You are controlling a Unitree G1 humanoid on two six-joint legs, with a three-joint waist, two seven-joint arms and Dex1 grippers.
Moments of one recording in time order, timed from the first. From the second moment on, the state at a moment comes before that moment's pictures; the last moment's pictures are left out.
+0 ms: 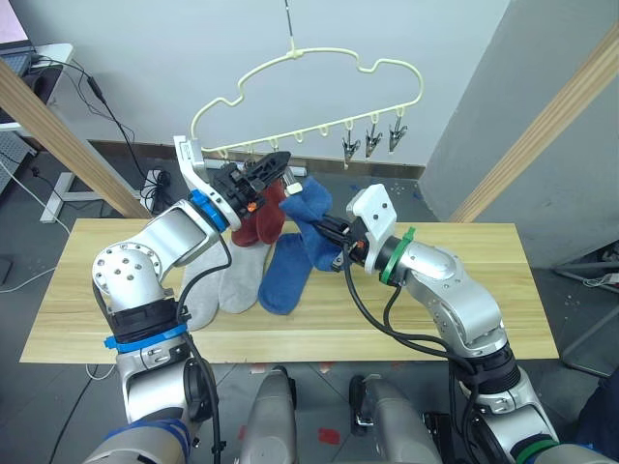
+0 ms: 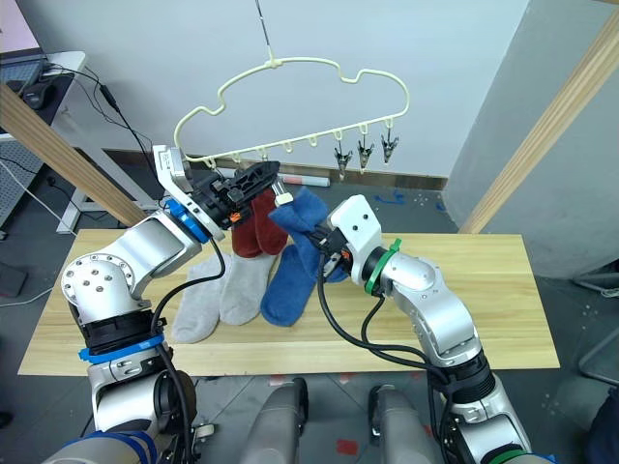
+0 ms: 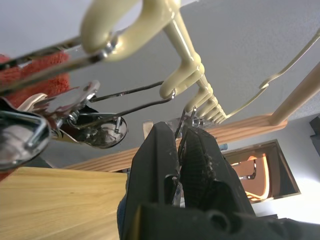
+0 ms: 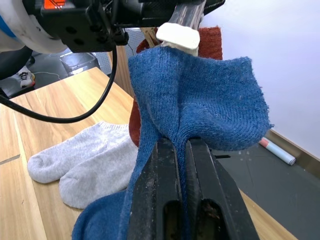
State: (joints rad) left arm -0.70 0.30 0.47 -0.01 -1.30 1.09 -0.08; right arm -0.52 -0.18 0.24 -0.31 0.18 0.63 0.52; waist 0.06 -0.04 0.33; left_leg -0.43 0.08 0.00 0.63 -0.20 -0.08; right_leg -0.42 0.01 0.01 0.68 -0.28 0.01
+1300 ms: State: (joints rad) left arm -0.49 0.60 0.21 -0.33 -0.91 0.91 -0.14; right arm -0.59 0.02 0.15 -0.12 0.23 0.66 0.38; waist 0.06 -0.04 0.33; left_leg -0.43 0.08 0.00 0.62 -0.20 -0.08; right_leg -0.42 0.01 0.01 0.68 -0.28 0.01
